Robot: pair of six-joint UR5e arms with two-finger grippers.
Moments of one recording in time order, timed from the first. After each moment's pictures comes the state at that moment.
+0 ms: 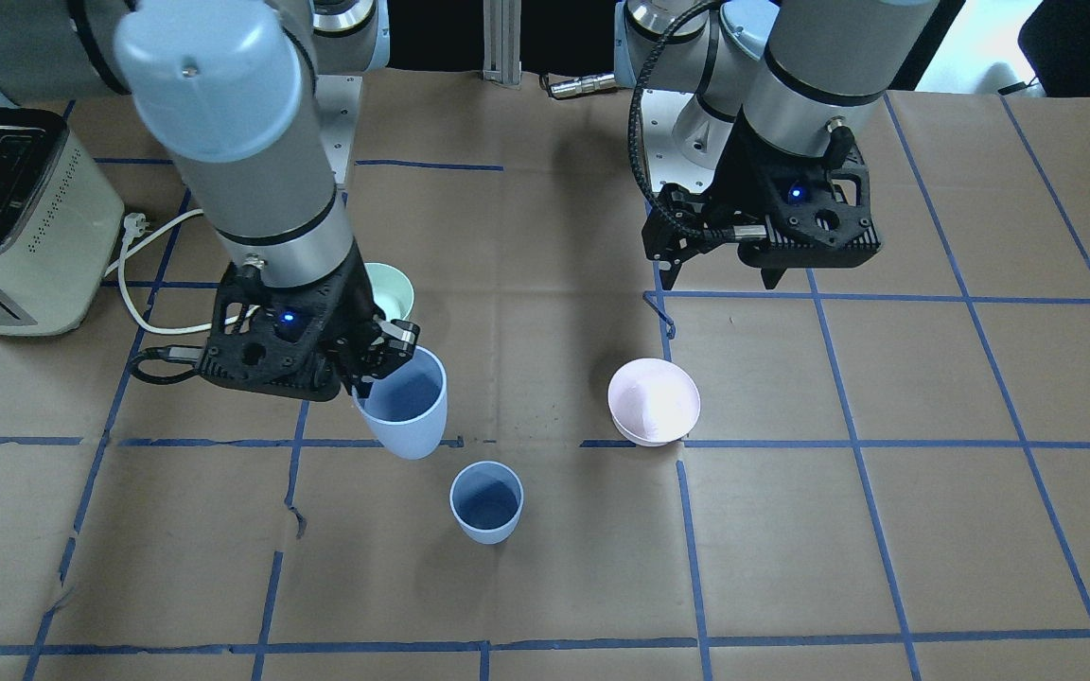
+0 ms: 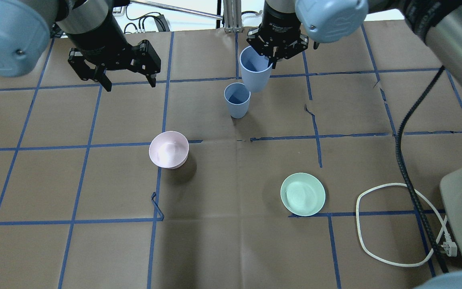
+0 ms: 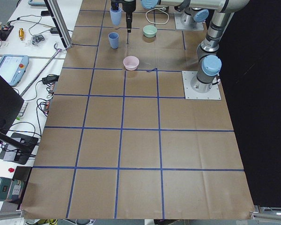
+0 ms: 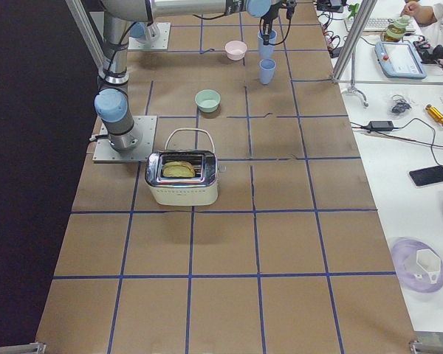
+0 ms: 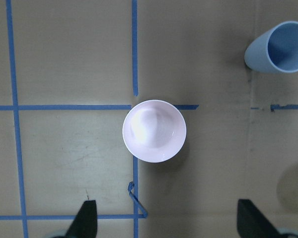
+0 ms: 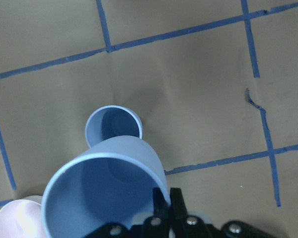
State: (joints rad) left arm -1.62 -1.59 -1.54 -1.57 1.55 -0.04; right arm 1.83 -1.17 1.23 -1.73 -1.54 0.47
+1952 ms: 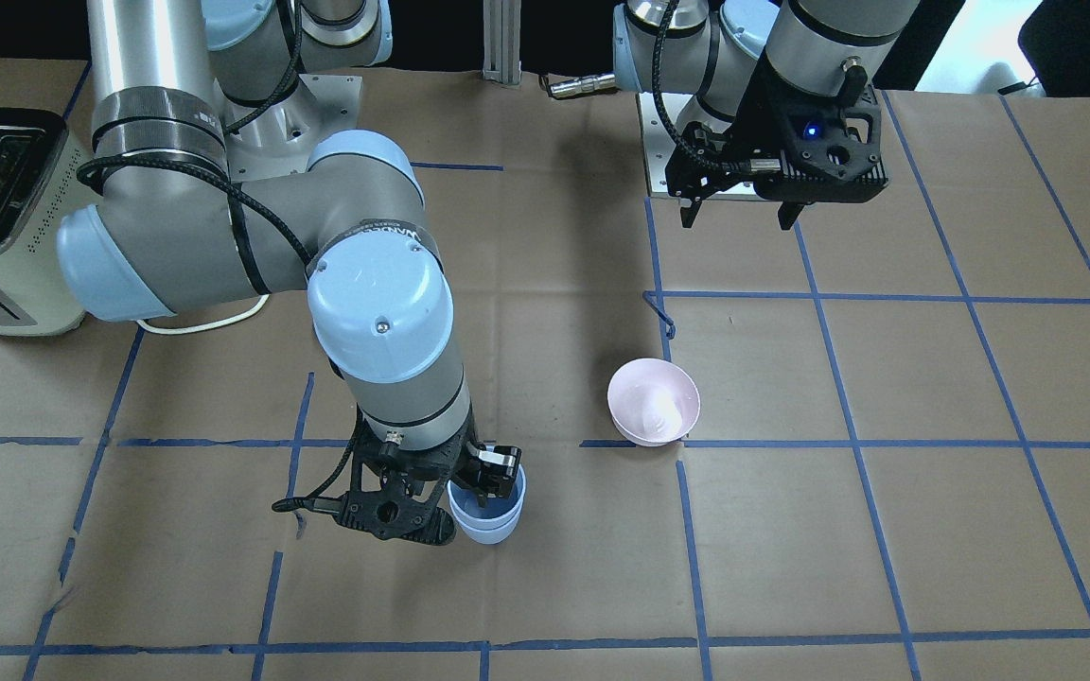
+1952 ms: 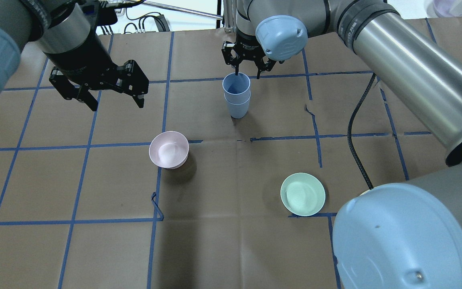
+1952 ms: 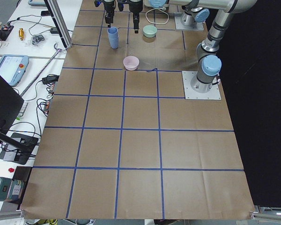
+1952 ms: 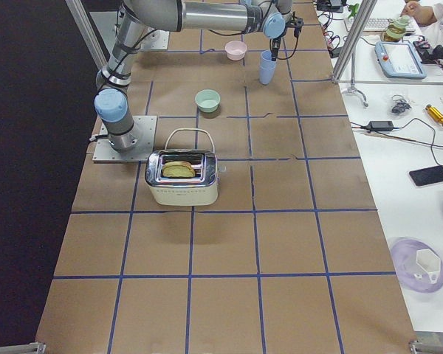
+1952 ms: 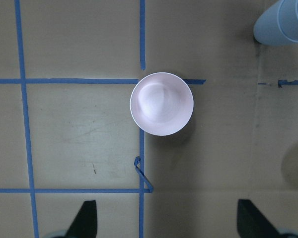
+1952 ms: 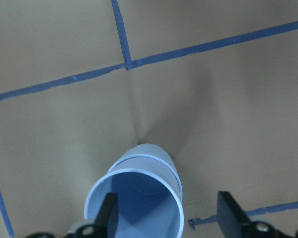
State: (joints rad) left arm -1.61 -1.55 -1.55 -1.64 1.55 -0.05; right arm 1.83 -1.01 1.18 -1.83 -1.51 0.48
